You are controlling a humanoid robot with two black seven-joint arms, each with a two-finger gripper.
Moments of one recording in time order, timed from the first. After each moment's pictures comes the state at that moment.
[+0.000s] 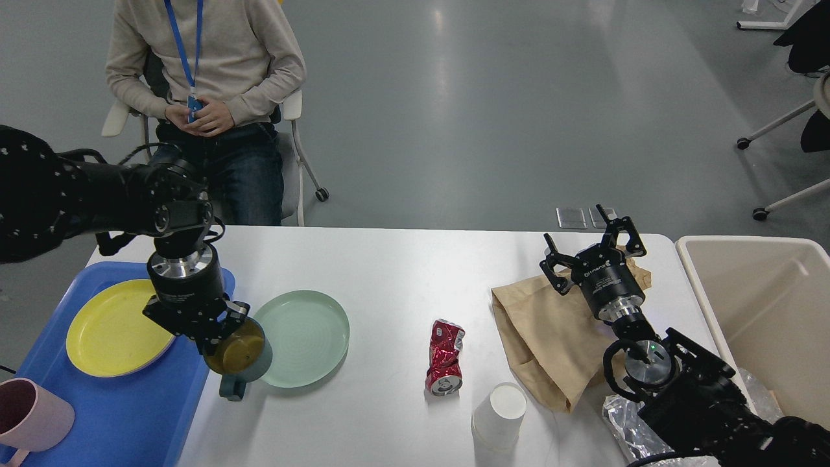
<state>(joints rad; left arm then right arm) -1.67 0.18 1.32 -0.92 0.08 -0.96 0.08 0.59 -0.06 0.83 0.33 0.06 0.65 0.35</state>
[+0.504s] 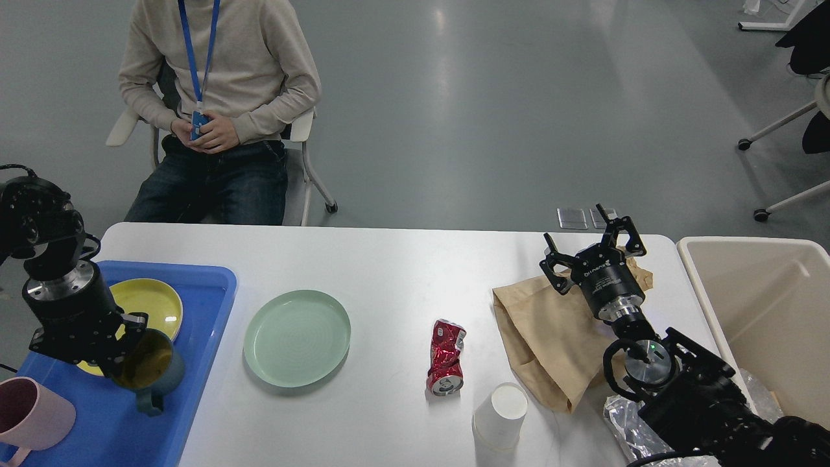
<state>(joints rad) -1.53 0.47 1.32 -0.84 0.09 -0.96 0.08 0.59 -0.06 0.83 0.33 0.06 0.65 0.35</state>
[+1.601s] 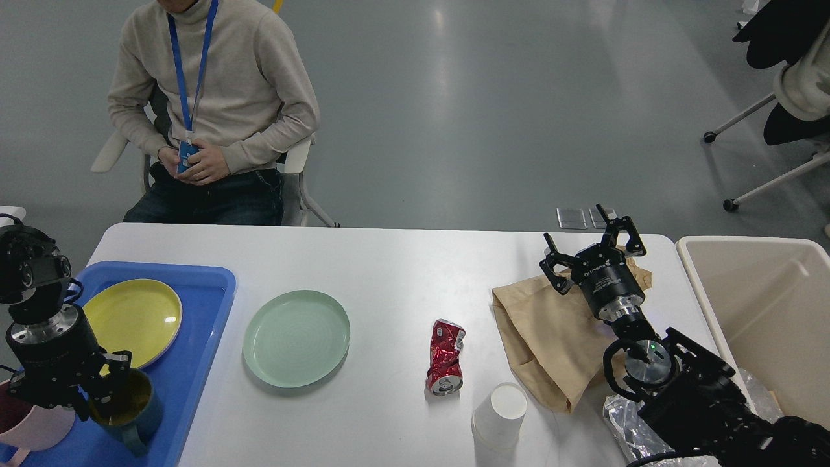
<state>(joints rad) -1.39 0.48 1.32 -0.77 0.09 -0.96 0.07 0.59 -0.06 0.83 0.33 0.06 0.65 0.35</state>
